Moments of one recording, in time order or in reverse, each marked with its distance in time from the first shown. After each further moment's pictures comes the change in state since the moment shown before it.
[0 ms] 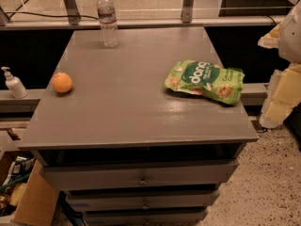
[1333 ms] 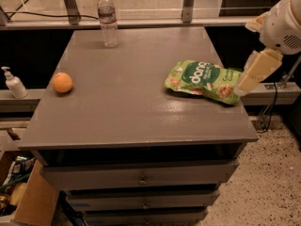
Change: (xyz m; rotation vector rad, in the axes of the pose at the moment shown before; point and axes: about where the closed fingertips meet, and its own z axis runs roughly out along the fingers) arm -0.013 -0.089 0.042 0.131 -0.202 0.039
